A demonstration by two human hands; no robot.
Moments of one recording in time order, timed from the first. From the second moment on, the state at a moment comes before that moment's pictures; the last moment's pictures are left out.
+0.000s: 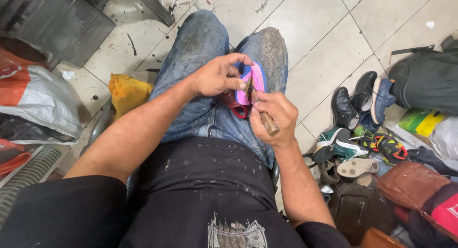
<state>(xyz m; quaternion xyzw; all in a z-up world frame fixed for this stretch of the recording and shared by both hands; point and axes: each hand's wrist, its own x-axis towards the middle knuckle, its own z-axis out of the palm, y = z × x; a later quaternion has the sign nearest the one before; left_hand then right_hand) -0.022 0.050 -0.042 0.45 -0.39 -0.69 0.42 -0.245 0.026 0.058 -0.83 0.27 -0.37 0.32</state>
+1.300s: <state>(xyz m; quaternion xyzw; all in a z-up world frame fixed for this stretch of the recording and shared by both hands) -0.039 -0.001 -0.005 0.54 -0.51 -0.58 0.33 -0.282 -0.033 0.031 -0.59 0.48 -0.32 0.57</state>
